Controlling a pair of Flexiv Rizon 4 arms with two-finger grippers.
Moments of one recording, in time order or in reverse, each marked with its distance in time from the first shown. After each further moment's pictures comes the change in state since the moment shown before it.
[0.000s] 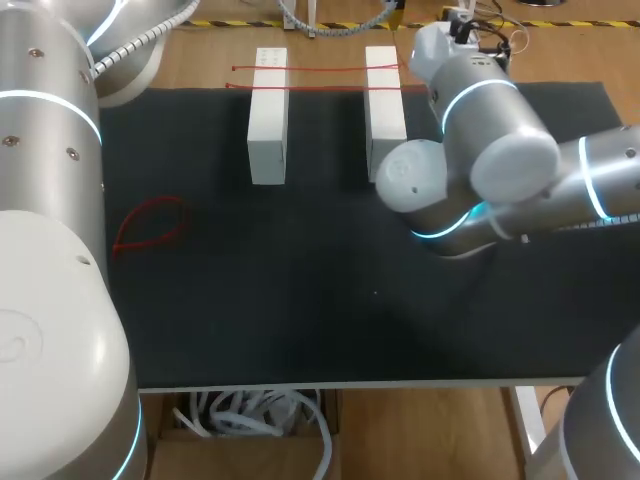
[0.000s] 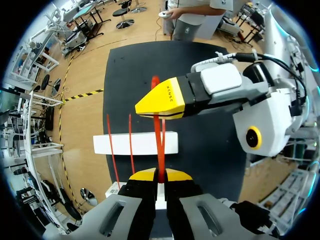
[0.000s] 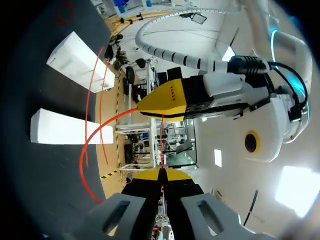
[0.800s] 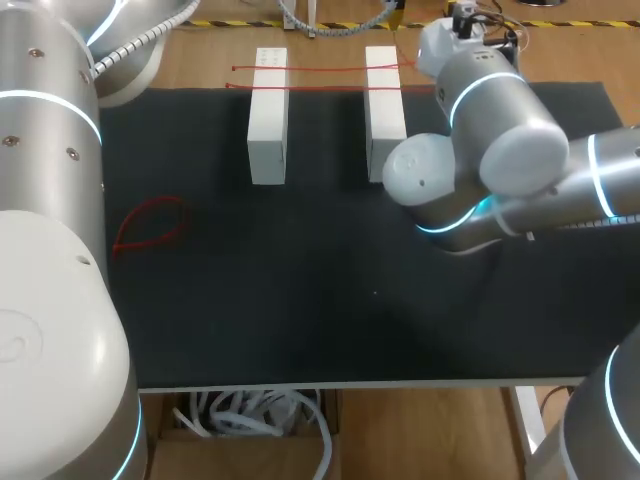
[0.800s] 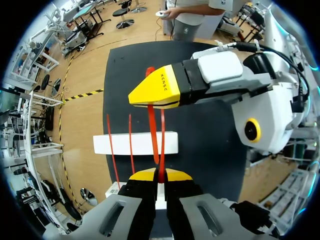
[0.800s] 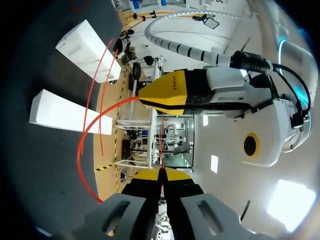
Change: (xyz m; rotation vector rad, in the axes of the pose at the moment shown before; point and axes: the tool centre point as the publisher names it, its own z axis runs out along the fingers) left arm 0.000 0.000 0.000 0.000 0.000 0.000; right arm -0.006 -0.009 0.004 0.002 0.014 -0.102
